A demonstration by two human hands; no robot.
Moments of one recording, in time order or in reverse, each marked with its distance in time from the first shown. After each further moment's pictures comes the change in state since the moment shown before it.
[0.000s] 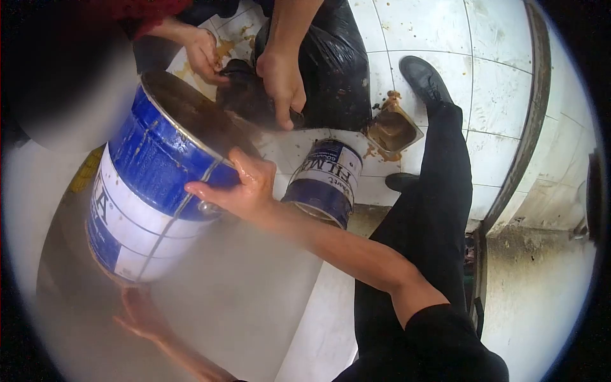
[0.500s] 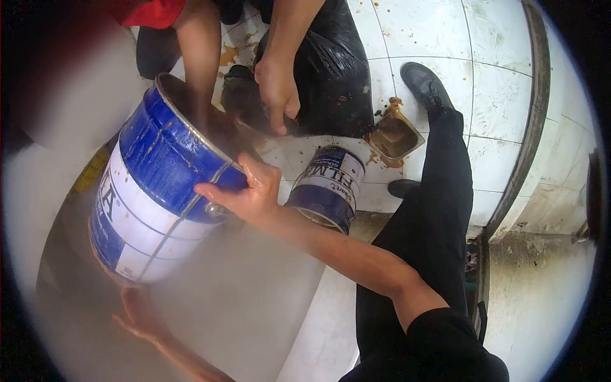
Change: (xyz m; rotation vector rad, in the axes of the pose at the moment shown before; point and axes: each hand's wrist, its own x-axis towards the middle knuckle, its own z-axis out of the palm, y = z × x) left_hand -0.003 0.009 -0.004 -0.067 -0.031 0.014; right_hand -0.005 -0.002 -0.007 0.027 -0.010 0.075
